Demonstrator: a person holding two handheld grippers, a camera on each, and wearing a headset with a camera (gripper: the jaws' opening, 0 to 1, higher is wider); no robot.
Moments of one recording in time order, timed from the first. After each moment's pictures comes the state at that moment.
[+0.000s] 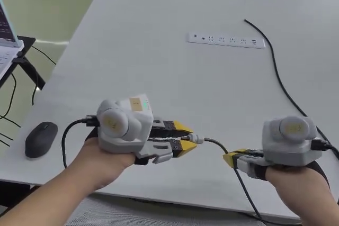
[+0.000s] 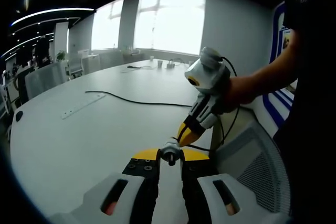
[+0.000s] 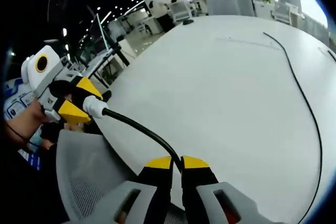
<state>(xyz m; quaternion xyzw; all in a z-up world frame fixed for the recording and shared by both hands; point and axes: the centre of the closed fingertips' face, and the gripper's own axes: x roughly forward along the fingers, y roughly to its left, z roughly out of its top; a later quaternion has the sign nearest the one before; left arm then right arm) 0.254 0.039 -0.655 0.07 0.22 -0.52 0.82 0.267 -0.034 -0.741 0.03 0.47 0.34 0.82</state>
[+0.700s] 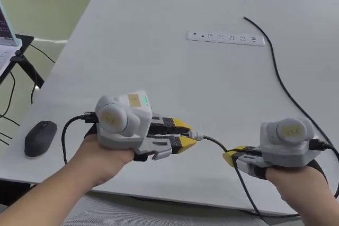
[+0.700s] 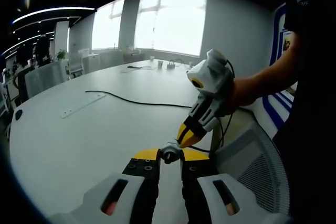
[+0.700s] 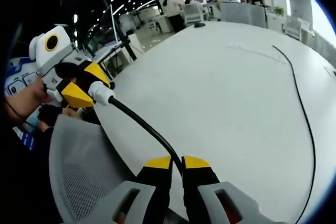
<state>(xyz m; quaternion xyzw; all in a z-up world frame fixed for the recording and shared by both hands) 0.259 0.039 -0.652 0.06 0.23 -0.52 0.82 0.266 -0.033 -0.739 -0.03 0.44 0.37 0.82</state>
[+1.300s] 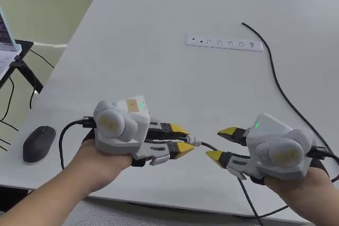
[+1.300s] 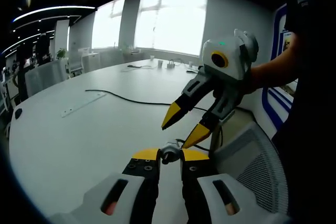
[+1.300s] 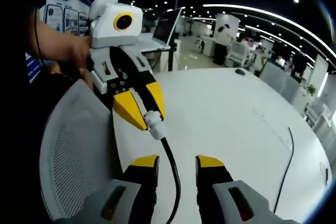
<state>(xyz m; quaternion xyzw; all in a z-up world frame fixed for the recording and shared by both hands) 0.257 0.042 -0.652 0.06 0.23 -0.52 0.82 0.265 0.019 -0.675 -0.22 0.26 0.50 0.79</state>
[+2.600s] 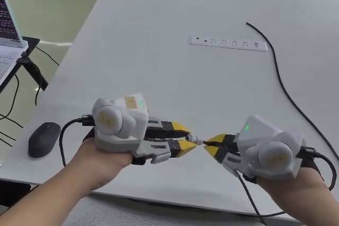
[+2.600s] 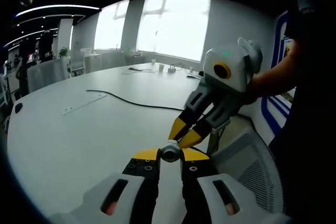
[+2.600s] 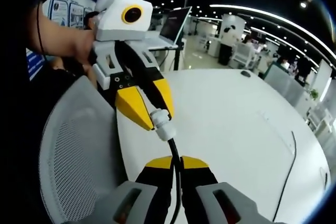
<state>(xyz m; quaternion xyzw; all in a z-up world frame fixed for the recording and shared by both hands) 0.254 0.048 -0.645 0.03 0.22 -0.52 0.83 0.261 0.025 -0.684 -0.23 0.26 0.50 0.79</state>
